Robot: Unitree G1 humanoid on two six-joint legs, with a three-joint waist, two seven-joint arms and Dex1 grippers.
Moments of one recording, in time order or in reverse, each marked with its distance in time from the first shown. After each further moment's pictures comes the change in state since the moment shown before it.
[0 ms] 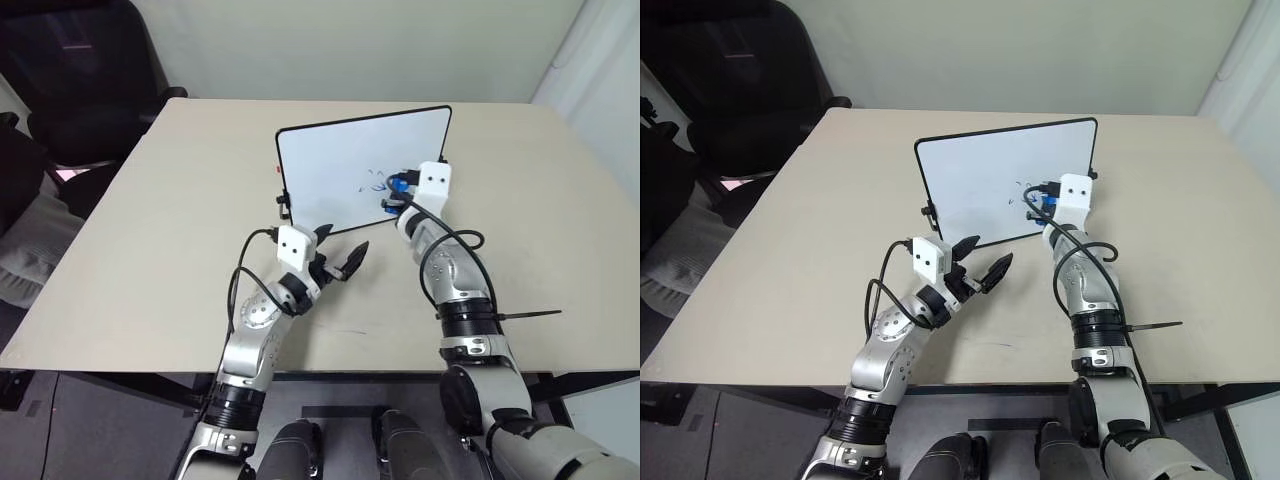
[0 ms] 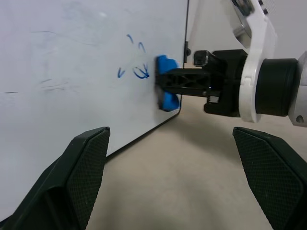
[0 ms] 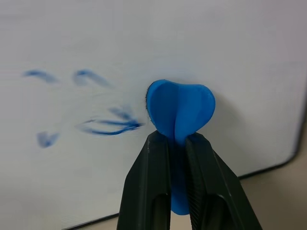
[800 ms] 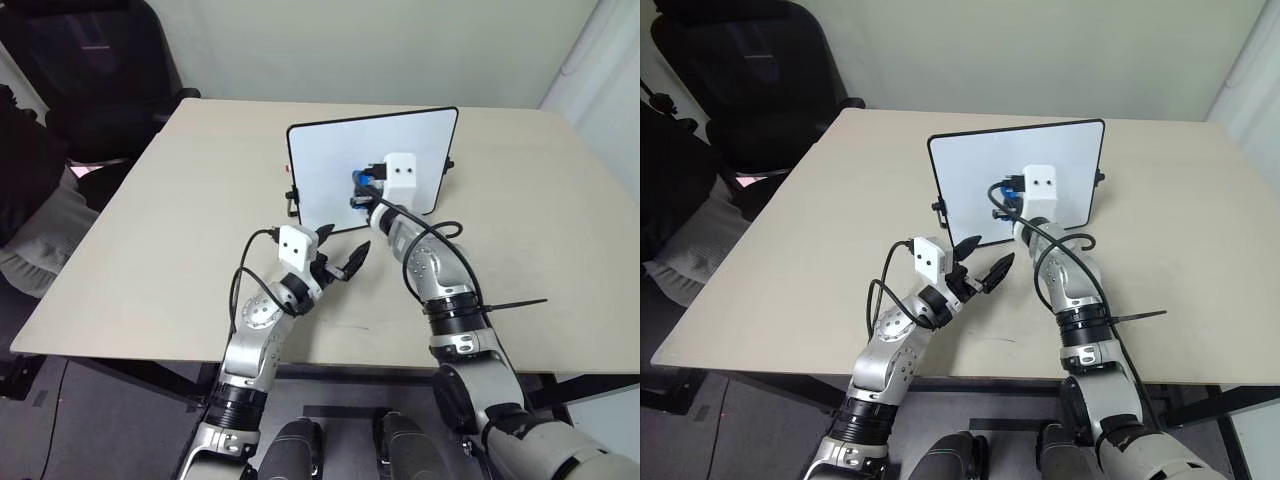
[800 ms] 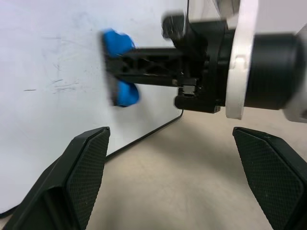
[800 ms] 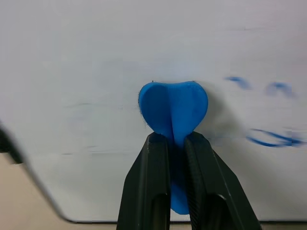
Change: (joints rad) left arm 0.001 -0.003 0.000 0.000 -0.005 0.000 0.000; right arm -0.050 -0.032 0.054 0.050 0.021 -0.002 0.050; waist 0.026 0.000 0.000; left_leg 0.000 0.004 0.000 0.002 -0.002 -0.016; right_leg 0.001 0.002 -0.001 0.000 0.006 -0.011
